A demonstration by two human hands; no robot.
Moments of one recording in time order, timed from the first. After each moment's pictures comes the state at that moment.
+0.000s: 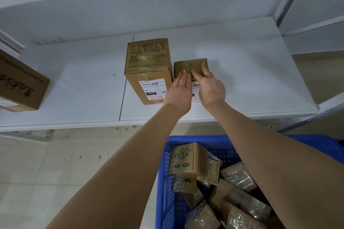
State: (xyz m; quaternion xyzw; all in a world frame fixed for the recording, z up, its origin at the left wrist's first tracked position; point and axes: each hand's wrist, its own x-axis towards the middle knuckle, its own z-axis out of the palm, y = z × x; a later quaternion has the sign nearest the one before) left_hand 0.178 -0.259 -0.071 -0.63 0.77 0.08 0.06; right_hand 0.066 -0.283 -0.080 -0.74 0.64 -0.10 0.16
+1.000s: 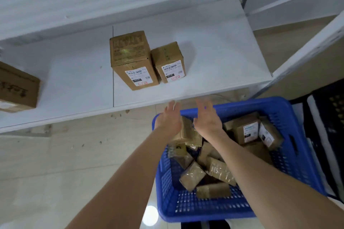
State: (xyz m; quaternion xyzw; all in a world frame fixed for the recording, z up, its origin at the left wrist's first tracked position) left_hand 0.154 -0.132 -0.043 -0.64 0.71 0.26 0.14; right_hand 0.022 -0.119 -0.067 -0.59 0.72 0.00 0.35
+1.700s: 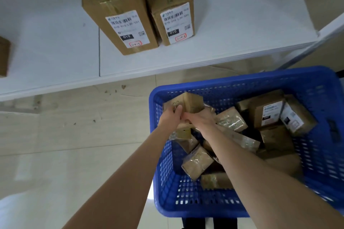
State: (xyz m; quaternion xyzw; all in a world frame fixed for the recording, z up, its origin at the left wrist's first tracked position) left_hand 0.172 -0.089 -0.191 -0.77 0.40 0.50 -0.02; right_hand 0.067 -0.084 -0.228 -0.27 0.78 -0.06 0.56
